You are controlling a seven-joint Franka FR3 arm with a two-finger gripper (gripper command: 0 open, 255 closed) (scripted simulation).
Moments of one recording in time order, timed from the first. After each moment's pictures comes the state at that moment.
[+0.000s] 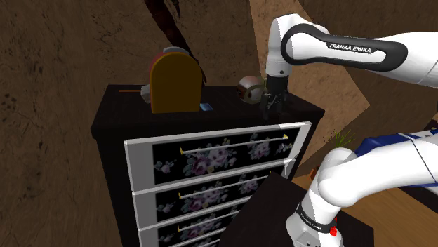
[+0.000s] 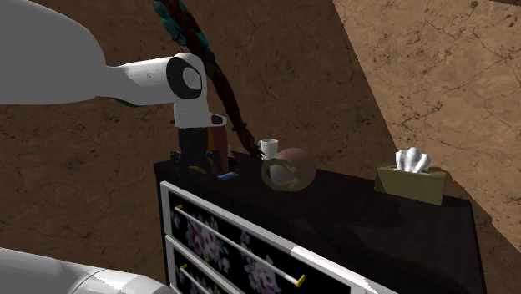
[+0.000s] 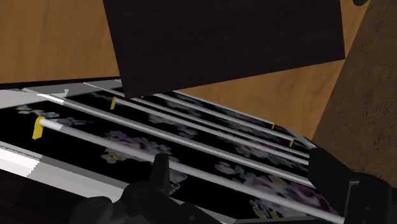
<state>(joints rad) 0.02 -0.75 -0.03 -2.34 -0.11 1.45 0.16</state>
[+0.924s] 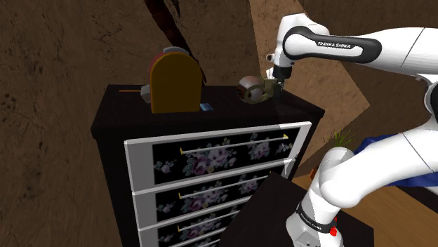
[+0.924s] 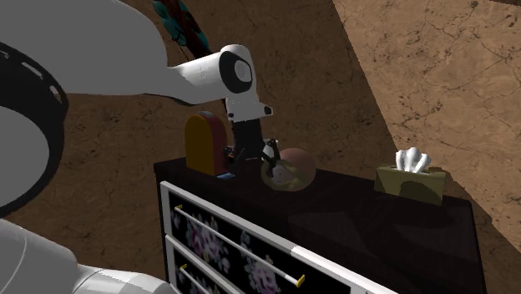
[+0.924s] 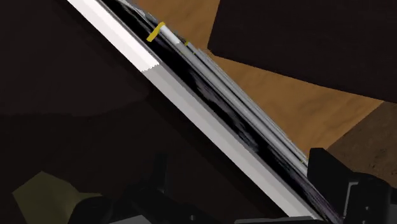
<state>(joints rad) 0.08 -0.63 -0.32 -2.20 -0.36 1.58 -0.47</state>
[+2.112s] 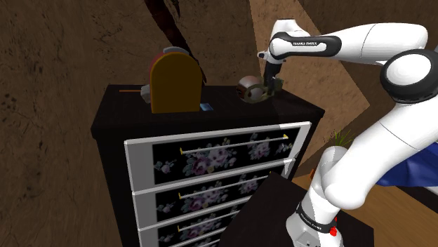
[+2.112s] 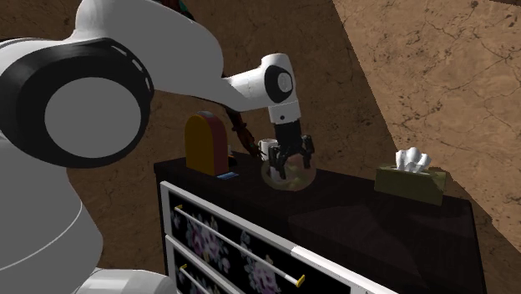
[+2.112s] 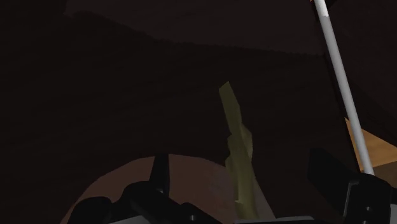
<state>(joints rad) 0.19 -0.34 -0.60 -1.98 -0.36 1.82 -1.04</state>
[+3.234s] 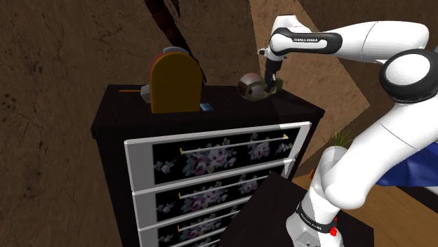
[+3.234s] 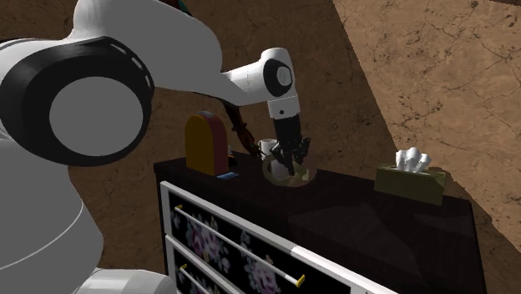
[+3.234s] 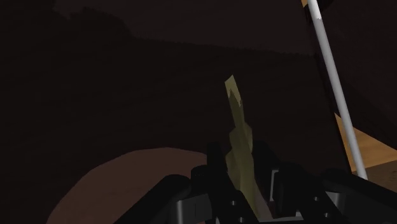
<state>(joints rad) 0.20 -0.34 -0.60 -1.94 -0.35 1.78 -1.05</state>
